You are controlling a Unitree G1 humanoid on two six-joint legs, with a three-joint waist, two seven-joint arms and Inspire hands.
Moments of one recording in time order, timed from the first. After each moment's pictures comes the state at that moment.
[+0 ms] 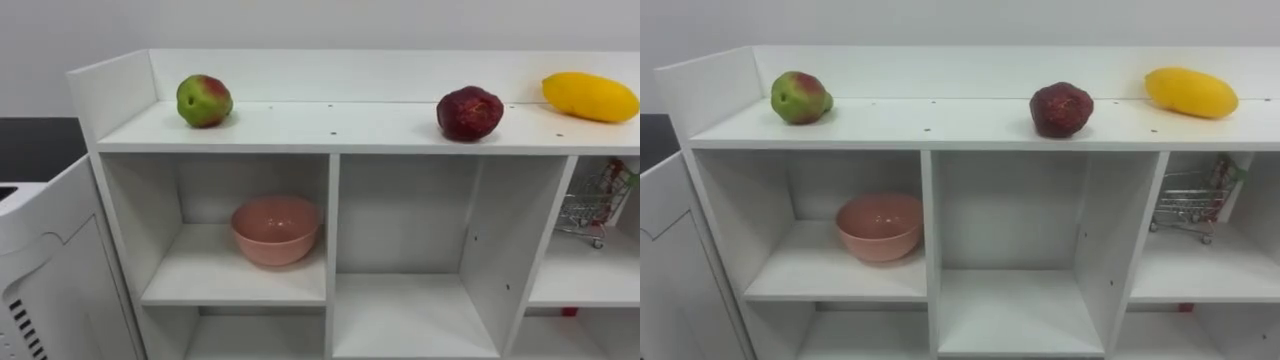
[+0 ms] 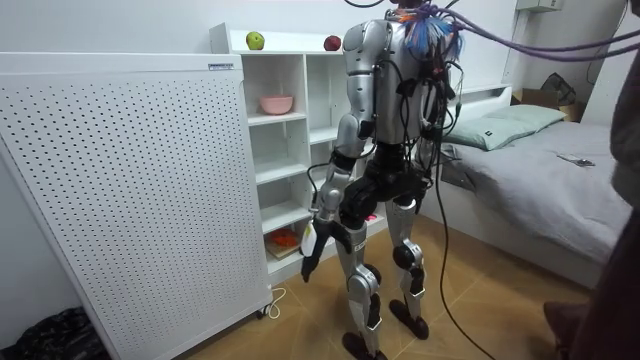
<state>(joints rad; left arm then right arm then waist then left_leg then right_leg) 0.20 0.15 0.10 1.09 0.56 0.23 0.03 0.08 -0.21 -0.03 1.29 0.27 0.07 0.00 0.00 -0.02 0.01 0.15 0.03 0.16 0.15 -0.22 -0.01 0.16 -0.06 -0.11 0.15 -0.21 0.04</state>
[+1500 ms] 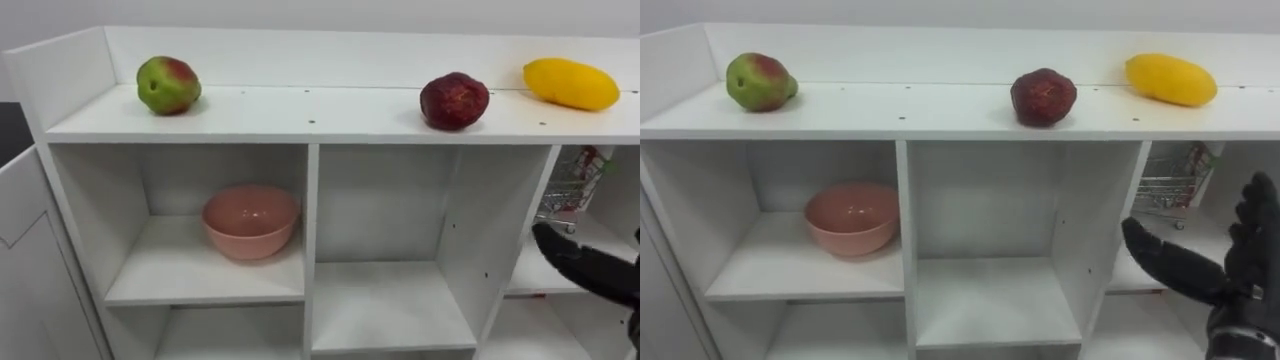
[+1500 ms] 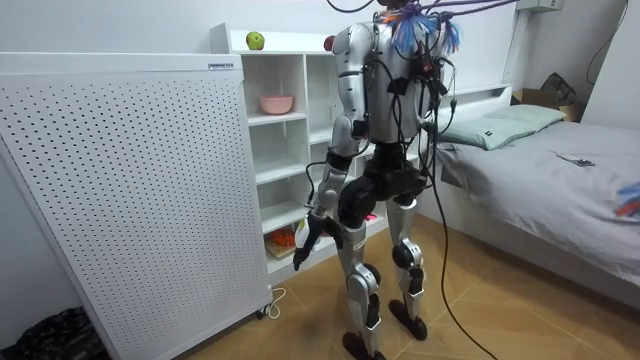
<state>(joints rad) 0.26 0.16 0.09 1.02 0.54 0.10 0.13 -0.14 -0.33 -0.22 -0.15 0.22 -0.02 -0.42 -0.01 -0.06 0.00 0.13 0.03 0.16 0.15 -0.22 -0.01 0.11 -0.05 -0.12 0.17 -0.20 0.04</state>
